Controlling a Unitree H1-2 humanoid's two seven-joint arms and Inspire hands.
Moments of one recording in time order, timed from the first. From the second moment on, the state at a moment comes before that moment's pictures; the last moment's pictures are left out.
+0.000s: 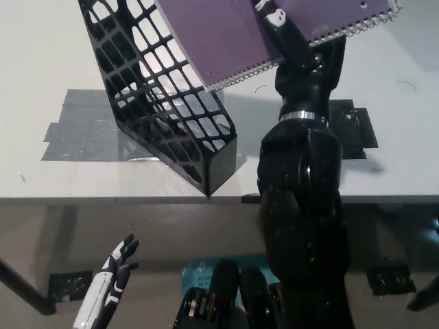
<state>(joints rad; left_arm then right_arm) 0.05 0.21 -0.07 0.20 0.14 -0.43 -0.04 -0.78 0.34 -0.02 0.00 0.34 0.03 -0.53</state>
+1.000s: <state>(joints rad) 0.04 0.22 -0.09 0.18 0.15 -0.43 -0.03 -0.77 0.34 0.03 0.11 0.23 -0.09 -0.57</state>
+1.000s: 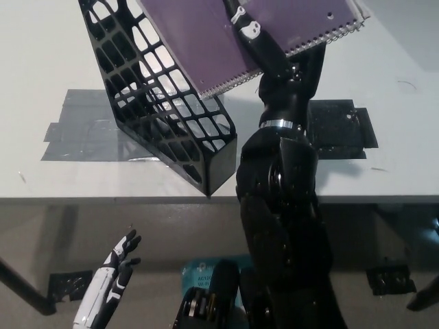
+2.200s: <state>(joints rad) 0.01 0.23 -0.09 0.18 0.15 -0.43 -0.03 -0.75 0.33 0.12 0.31 0.14 -0.14 -0.56</state>
